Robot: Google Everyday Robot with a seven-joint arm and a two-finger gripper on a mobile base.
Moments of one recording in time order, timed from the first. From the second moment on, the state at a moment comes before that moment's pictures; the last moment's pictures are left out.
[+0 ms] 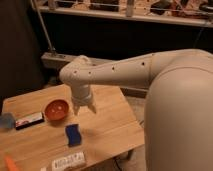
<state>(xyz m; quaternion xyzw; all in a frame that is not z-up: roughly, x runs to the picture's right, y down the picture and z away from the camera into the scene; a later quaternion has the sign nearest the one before) -0.106 0.103 0.703 -0.26 0.23 0.64 0.68</state>
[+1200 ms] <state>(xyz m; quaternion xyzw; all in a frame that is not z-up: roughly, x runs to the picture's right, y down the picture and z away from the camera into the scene) -0.239 0.176 0.676 -0.30 0.17 0.54 0.77</state>
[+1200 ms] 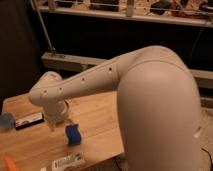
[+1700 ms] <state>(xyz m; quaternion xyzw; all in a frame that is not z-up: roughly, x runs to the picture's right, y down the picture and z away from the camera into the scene) -0.343 0.218 0.647 -0.32 0.13 0.48 0.81</state>
